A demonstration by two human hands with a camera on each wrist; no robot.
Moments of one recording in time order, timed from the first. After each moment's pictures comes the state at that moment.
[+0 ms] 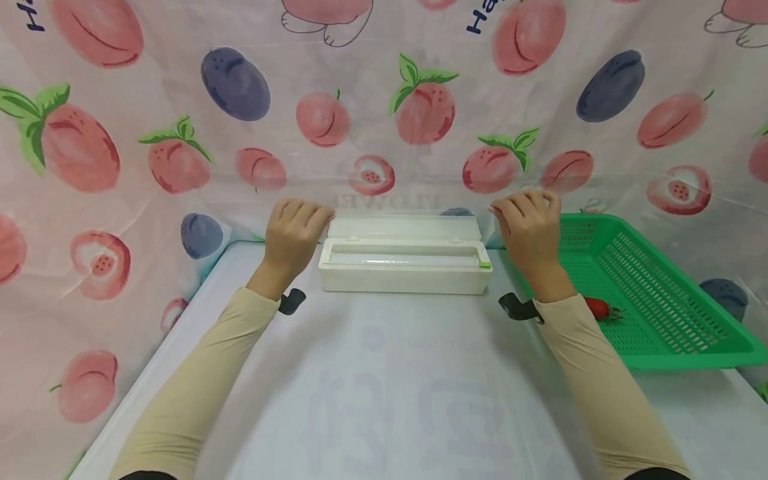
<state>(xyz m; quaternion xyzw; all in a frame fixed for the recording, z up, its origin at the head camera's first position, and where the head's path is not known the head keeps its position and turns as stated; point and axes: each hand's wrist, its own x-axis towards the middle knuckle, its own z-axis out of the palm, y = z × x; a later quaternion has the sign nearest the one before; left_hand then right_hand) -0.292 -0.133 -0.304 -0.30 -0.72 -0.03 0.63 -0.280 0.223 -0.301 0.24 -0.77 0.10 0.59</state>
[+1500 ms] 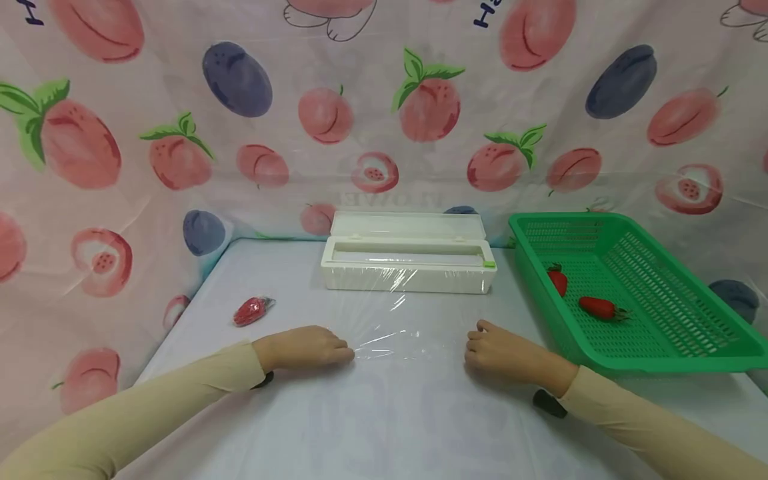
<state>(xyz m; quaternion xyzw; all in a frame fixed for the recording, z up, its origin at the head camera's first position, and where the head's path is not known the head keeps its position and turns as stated) -0.229 -0.158 -0.421 -0.65 -0.75 0.09 0.10 -0.201 0.224 -0.413 0.55 -0.81 -0.19 0.12</state>
